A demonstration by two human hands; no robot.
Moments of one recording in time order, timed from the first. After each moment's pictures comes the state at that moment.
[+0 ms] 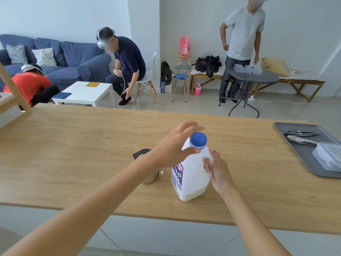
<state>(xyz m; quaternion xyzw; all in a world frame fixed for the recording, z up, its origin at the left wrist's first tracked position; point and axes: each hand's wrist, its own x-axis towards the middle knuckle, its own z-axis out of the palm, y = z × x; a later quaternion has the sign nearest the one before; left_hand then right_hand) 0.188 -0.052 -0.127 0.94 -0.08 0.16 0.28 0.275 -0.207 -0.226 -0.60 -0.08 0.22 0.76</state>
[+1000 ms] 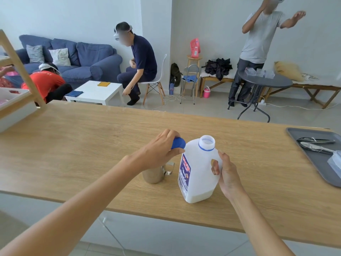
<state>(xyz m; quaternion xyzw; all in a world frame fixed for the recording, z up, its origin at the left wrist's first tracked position) 0.160 -0.006 -0.144 0.97 0.02 0.11 0.21 0.274 -0.206 -0.225 -0.62 -0.07 0.22 0.75</state>
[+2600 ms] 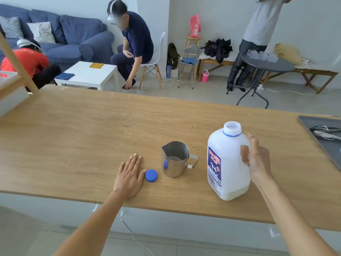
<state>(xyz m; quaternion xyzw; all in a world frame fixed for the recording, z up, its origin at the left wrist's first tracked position) 0.076 0.136 -0.370 0.95 0.26 0.02 0.14 0.264 -0.164 -0.192 -0.77 0.02 0.06 0.64</state>
